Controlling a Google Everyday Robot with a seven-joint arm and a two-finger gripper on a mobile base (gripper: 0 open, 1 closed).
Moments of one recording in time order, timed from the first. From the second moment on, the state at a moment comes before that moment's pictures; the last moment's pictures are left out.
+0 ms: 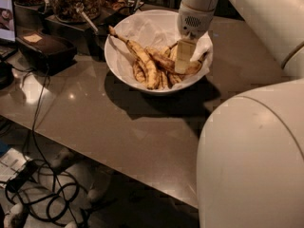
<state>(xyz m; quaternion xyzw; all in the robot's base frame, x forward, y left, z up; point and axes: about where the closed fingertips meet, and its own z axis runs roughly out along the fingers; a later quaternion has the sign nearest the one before) 0.638 -0.107 0.898 -0.58 0.81 0.03 0.05</state>
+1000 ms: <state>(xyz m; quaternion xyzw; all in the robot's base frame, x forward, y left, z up) 0.643 -0.111 0.879 -0.58 0.81 0.03 0.04</state>
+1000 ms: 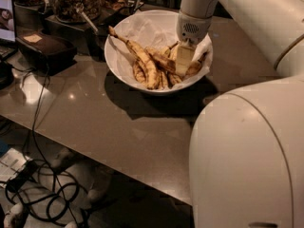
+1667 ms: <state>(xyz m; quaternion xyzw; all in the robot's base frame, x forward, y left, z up) 0.641 -0.112 0.877 -0.58 0.81 0.03 0.03</state>
